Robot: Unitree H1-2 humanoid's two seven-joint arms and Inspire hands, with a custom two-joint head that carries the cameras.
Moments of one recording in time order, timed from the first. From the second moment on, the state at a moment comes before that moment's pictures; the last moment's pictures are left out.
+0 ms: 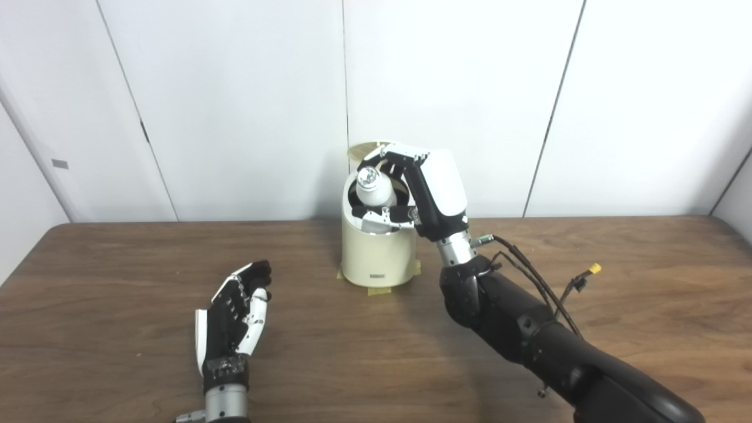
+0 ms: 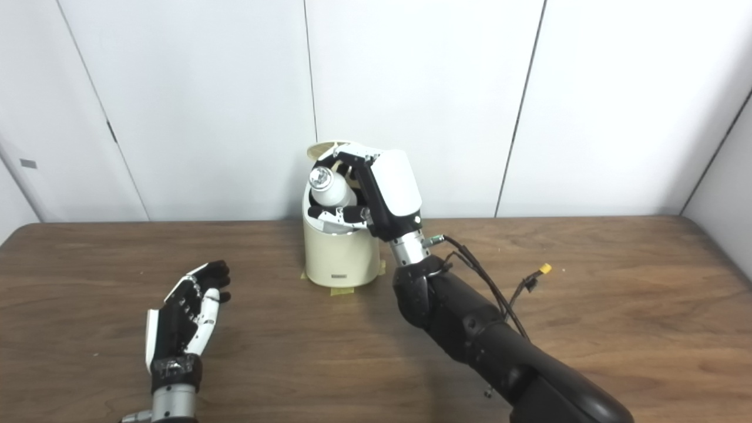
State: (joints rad) left arm -0.08 -0.06 0.07 0.01 0.12 -0.14 0.19; right arm -0.90 -0.16 0.73 0.86 -0.52 -0.45 -0.97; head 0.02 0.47
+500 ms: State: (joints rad) left arm -0.07 -0.06 0.06 0.00 0.12 -0.14 0.19; right arm -0.90 -0.16 0.74 0.89 -0.48 -0.45 -0.99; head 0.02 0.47
